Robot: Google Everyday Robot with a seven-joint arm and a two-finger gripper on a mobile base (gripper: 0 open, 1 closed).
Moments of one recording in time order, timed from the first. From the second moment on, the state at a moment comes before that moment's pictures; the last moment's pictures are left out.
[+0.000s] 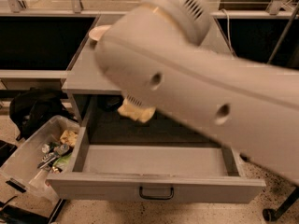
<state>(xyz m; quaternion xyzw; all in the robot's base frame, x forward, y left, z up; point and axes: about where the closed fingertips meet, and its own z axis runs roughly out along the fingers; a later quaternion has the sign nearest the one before) 0.494 0.004 0.910 -0.48 0.82 -0.13 0.29</state>
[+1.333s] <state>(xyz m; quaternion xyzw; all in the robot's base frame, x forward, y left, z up) 0.592 -0.084 1.055 -0.39 0.83 -0.15 0.38</state>
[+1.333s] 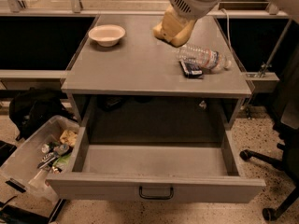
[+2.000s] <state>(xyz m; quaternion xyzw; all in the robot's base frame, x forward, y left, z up) 0.654 -0.072 0.985 -0.39 0.83 -0.02 0.39</state>
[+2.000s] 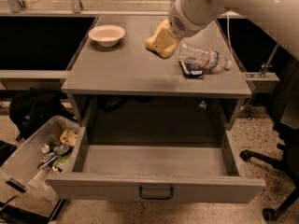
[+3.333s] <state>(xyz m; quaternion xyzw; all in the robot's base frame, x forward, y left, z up) 0.710 -0.022 0.879 -0.42 0.83 0.13 0.35</state>
